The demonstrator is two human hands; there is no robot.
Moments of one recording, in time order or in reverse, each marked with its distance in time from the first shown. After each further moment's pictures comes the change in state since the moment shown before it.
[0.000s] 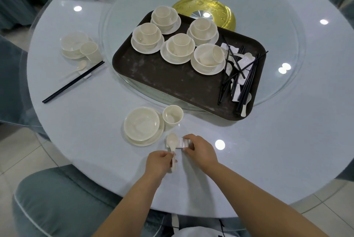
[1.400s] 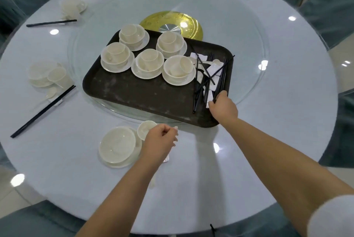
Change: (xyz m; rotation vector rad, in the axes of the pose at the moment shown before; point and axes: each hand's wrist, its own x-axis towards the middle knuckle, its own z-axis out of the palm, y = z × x) left_hand -0.035 0.118 0.041 0.085 -0.046 0.461; right_hand 0.078 0.049 -0.172 -0.046 0.408 0.403
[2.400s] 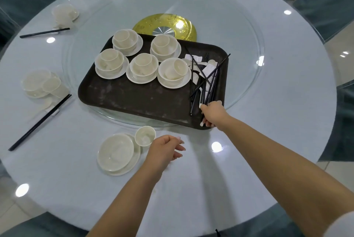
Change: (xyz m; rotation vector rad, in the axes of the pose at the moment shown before) left_hand -0.002 -0.004 0.011 -0.095 -0.167 -0.191; right_hand -0.016 -0.020 -0.009 0.354 -0.357 0.211
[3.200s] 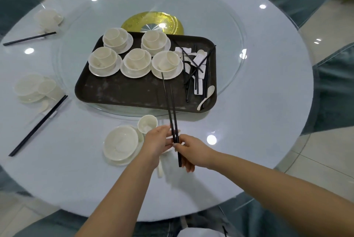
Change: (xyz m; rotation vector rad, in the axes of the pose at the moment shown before) left_hand -0.013 -0.015 -0.027 -0.162 -0.090 -0.053; right_hand -0.145 0.051 0.085 0.106 -0.433 -0.232
